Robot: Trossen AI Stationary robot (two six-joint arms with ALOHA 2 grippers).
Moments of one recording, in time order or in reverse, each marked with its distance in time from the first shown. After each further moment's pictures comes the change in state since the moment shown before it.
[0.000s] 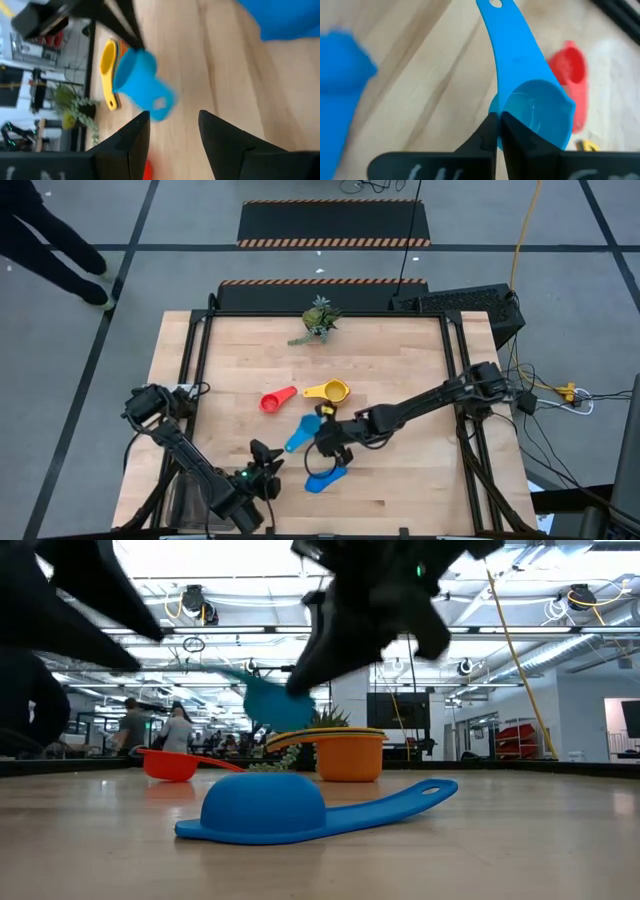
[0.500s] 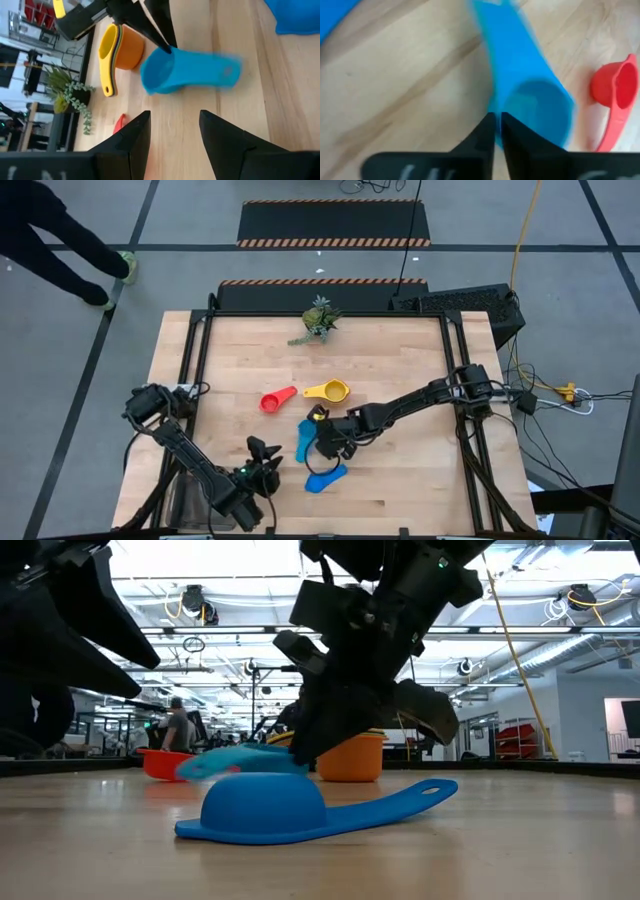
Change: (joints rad) left arm 0.009 0.000 -0.051 0.004 0.008 -0.142; right arm -0.047 0.113 0.001 0.010 -0.097 -0.376
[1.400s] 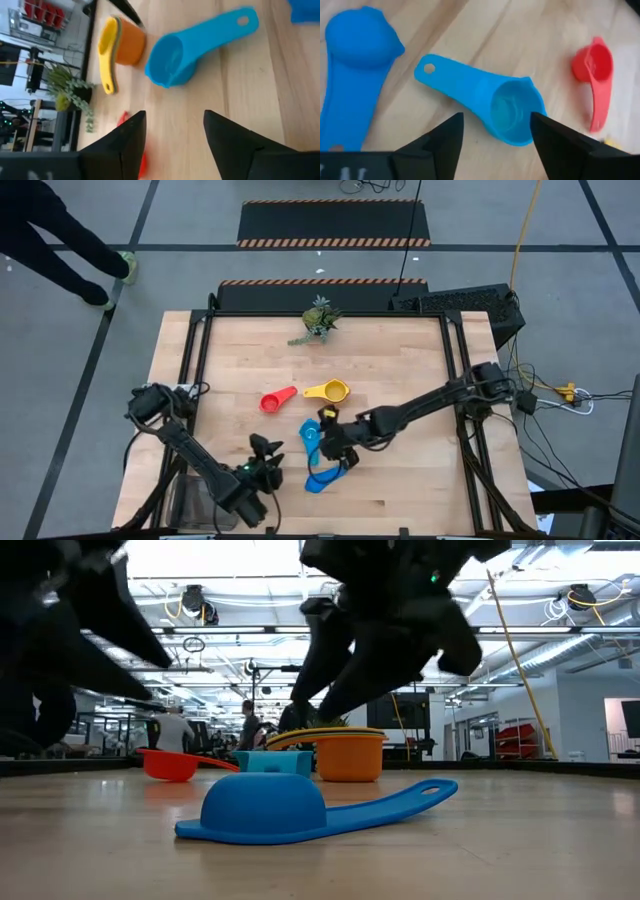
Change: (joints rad) left arm 0.030 0.003 -0.002 0.004 0.003 0.025; right arm 0.056 -0.109 -0.003 -0.073 0.045 0.320
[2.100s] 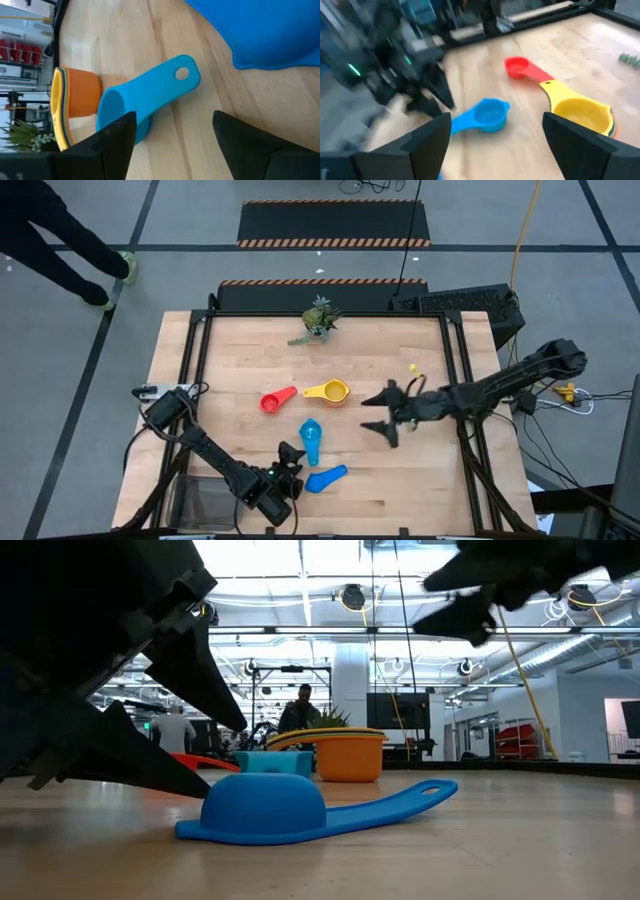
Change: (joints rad) left arm 0.100 0.156 0.007 0.447 0.103 0.507; right arm 0.038 -0.739 -0.731 0.523 0.130 0.772
